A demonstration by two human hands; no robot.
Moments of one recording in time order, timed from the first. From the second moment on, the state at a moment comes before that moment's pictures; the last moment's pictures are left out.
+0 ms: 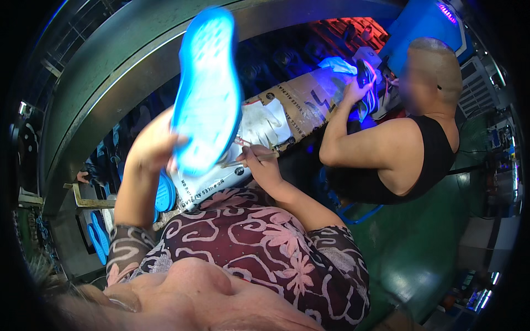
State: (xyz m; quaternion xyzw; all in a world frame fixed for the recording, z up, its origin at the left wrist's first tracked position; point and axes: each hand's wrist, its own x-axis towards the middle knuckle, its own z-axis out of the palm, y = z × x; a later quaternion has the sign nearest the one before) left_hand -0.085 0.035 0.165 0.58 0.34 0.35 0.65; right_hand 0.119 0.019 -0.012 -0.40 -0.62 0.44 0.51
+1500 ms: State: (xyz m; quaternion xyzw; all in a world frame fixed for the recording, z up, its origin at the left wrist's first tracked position) left_hand -0.344 -0.173 -0.070 0.32 0.88 0.33 0.07; right_hand 0.060 0.084 -0.049 -0.36 -0.81 0.25 0.39
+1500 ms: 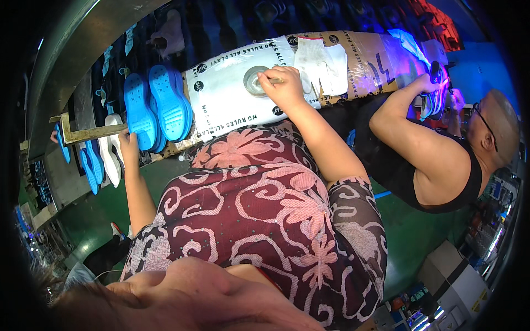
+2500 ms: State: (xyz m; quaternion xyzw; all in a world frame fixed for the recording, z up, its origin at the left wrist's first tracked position) left_hand -0.144 -0.074 0.026 0.47 0.62 0.58 0.23; right_hand 0.045 0.024 0.042 -0.22 -0.79 0.37 0.44
